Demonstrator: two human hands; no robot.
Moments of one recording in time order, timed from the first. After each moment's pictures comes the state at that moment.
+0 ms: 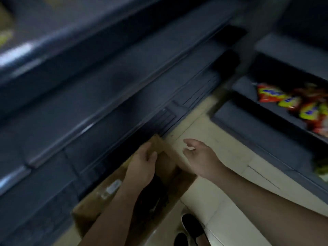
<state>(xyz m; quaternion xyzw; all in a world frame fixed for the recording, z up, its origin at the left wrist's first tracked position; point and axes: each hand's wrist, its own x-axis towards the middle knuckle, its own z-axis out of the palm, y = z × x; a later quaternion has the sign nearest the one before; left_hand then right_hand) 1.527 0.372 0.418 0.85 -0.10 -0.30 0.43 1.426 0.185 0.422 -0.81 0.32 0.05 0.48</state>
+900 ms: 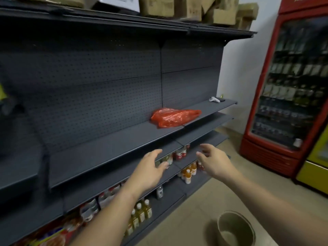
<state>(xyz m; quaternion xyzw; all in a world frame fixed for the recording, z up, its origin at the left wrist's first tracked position) 0.741 -0.154 0.774 0.42 -0.82 -0.32 0.23 0.525 -0.060 0.777 -0.46 0.80 -0.36 0.12</state>
